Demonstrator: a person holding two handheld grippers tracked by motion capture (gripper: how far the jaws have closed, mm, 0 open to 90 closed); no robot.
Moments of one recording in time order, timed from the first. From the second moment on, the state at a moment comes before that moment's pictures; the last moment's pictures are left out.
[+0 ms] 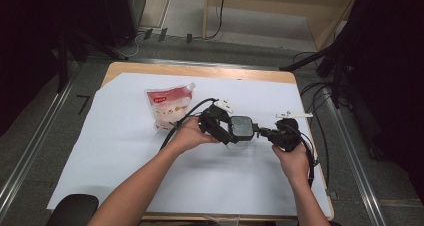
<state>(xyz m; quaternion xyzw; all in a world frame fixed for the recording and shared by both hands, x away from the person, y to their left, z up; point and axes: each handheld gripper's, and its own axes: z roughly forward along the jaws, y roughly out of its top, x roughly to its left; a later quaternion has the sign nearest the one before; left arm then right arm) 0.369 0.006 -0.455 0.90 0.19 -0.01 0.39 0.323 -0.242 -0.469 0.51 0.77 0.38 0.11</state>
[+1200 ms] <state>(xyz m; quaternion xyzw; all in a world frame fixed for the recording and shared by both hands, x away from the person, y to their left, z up) 0.369 0.003 -0.429 0.90 0.20 0.00 0.39 0.323 -0.241 -0.469 0.51 0.77 0.39 0.09</state>
